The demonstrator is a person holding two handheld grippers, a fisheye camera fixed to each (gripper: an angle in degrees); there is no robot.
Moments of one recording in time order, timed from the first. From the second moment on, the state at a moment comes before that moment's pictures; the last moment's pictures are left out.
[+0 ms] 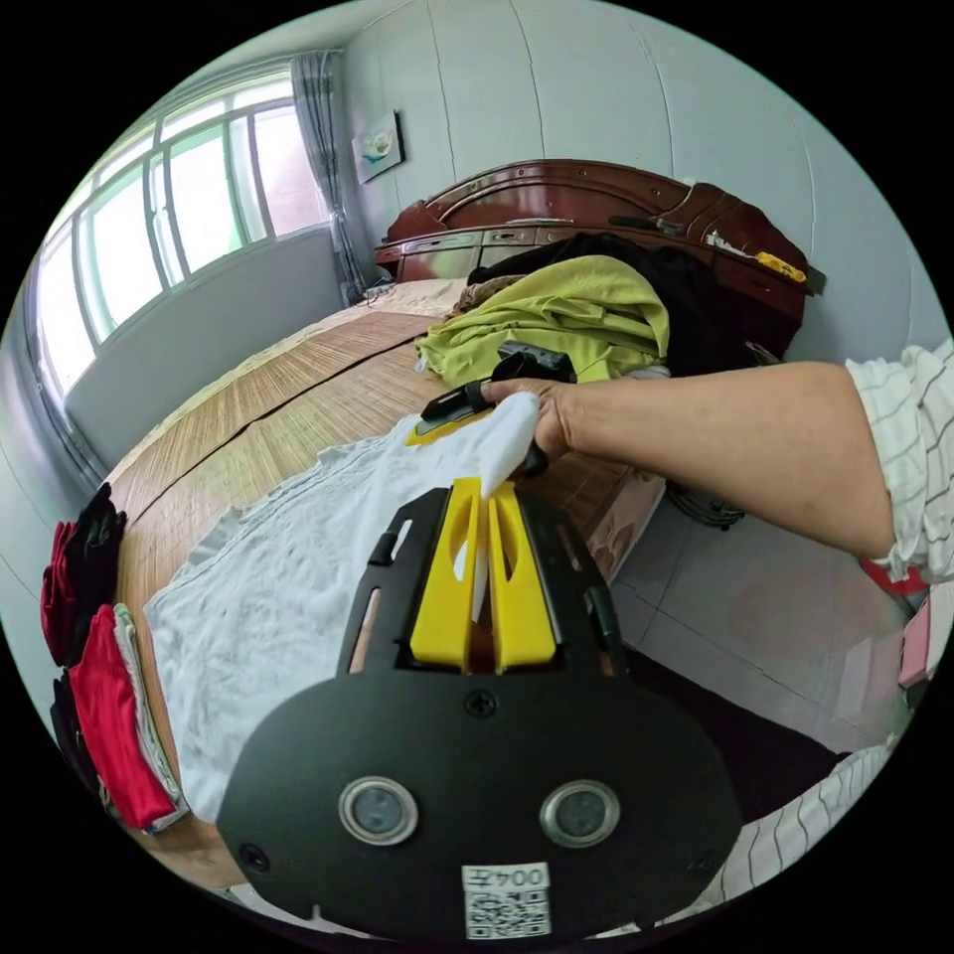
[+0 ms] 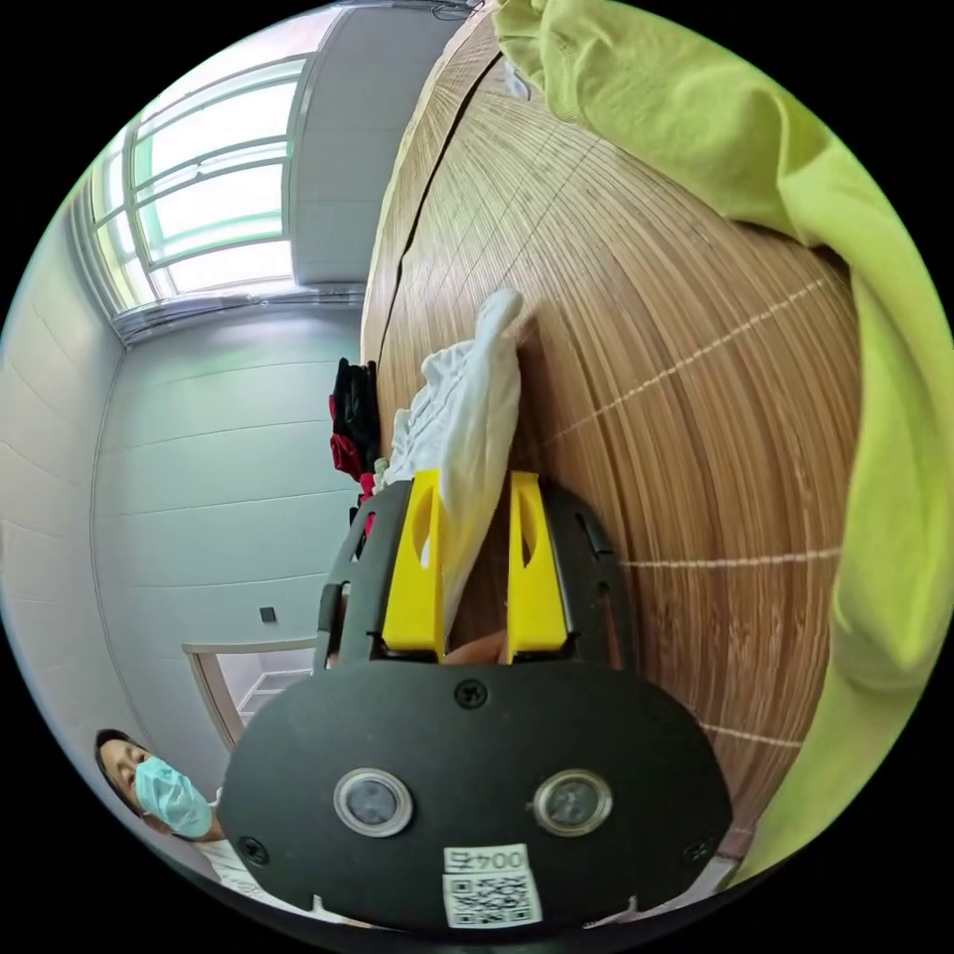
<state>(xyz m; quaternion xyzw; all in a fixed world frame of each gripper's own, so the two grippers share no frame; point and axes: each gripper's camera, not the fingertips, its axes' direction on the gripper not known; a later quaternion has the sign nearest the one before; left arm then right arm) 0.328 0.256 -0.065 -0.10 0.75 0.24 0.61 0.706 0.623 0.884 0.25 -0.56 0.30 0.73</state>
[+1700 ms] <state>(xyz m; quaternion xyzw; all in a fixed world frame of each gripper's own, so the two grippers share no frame) 0.010 0.676 0.631 -0.48 0.62 -0.56 0.28 -0.075 0.104 1.113 0.20 -0.11 0.16 0.96</state>
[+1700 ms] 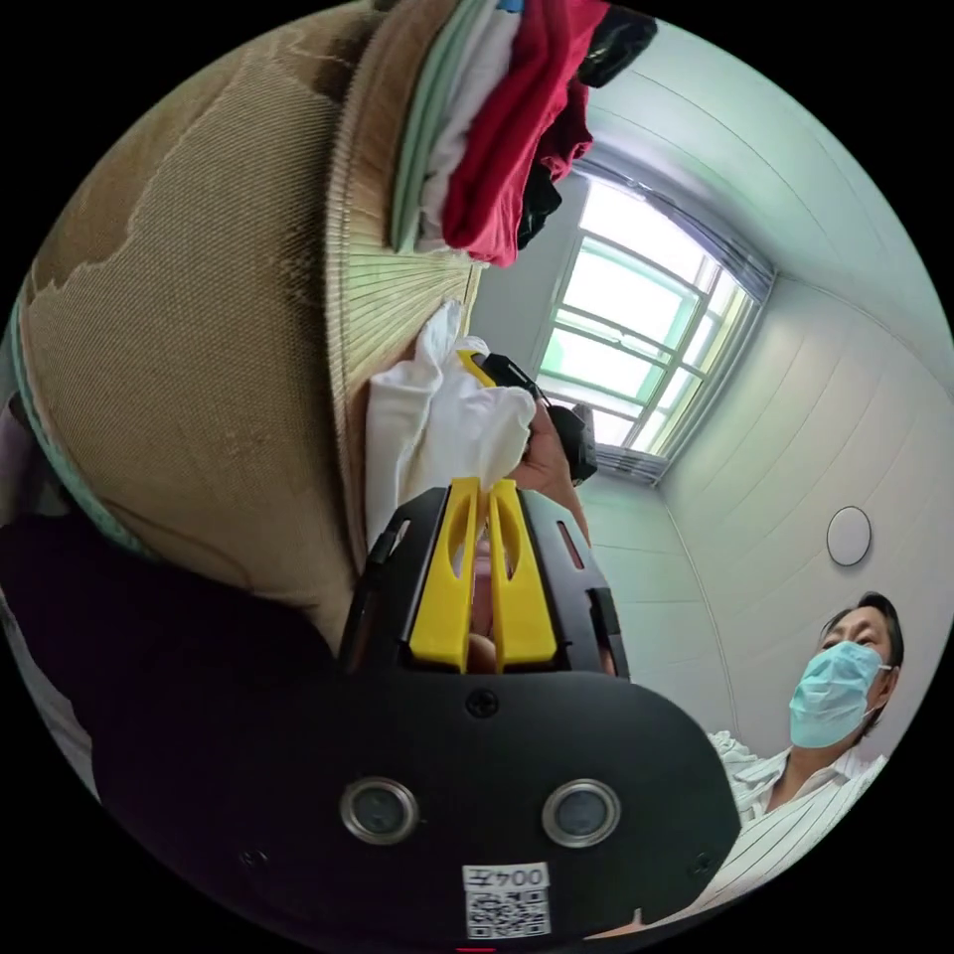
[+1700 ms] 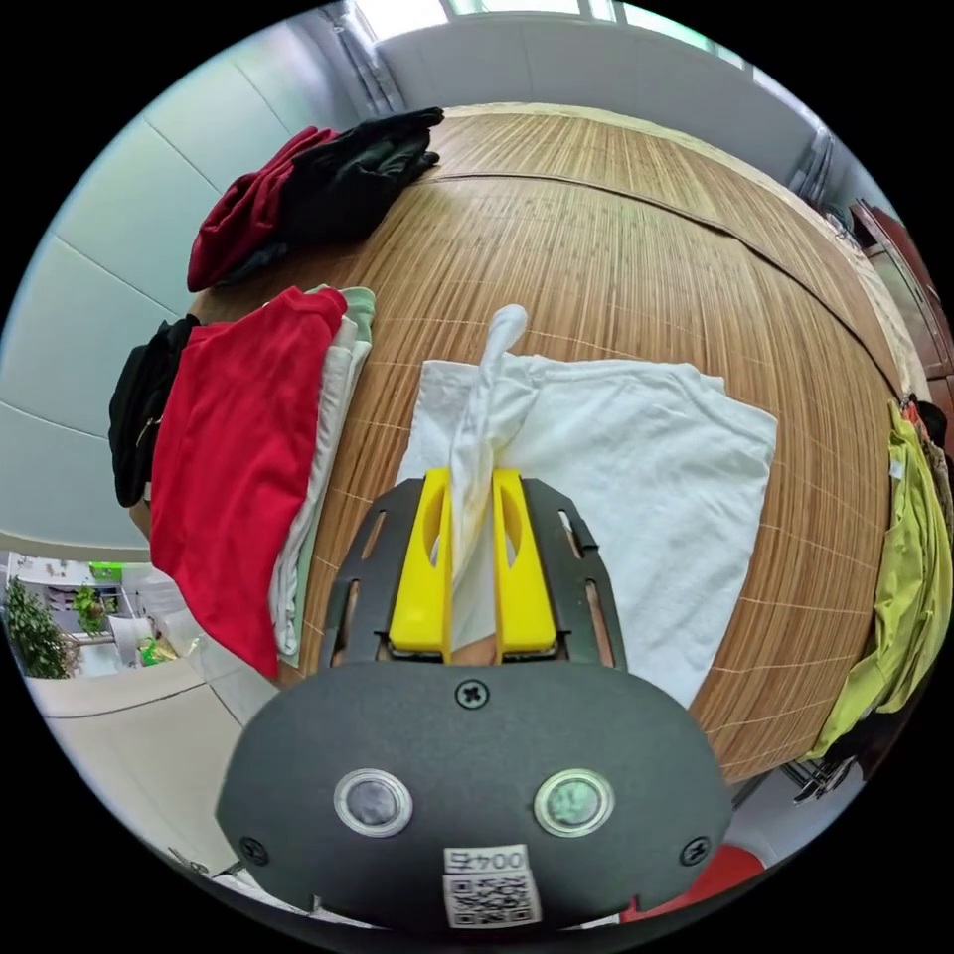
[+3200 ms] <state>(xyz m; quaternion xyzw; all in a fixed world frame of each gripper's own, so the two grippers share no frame) -0.049 0.627 0.635 -0.43 0.66 -0.35 0.50 0.241 0.690 1.116 0.28 -0.45 0.22 0.82</state>
